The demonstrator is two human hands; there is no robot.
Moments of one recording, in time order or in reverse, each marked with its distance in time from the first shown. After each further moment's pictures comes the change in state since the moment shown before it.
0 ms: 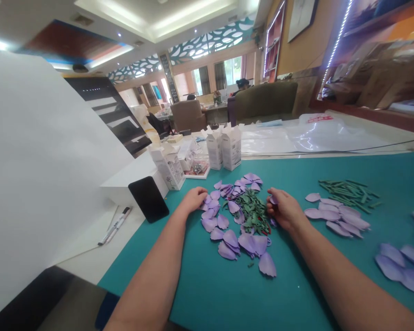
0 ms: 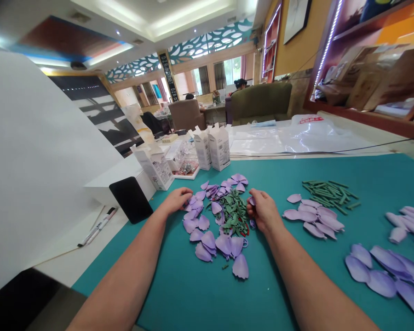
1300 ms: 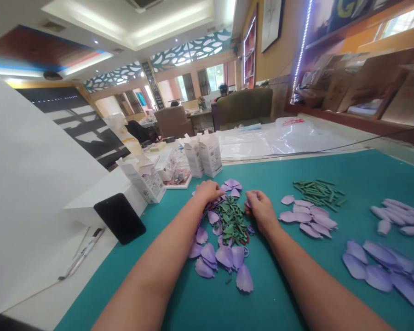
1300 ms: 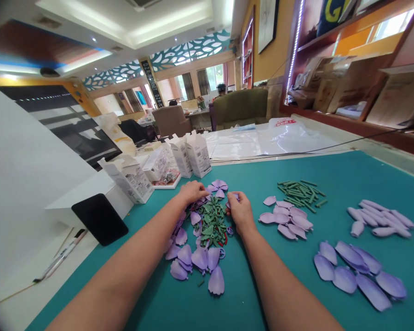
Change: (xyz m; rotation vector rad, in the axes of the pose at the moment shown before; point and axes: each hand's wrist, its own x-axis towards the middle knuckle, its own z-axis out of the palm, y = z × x) left_hand 0.073 0.114 0.044 0.396 -0.064 0.185; right_hand 0.024 0.006 -0.006 -0.153 0.029 -0.218
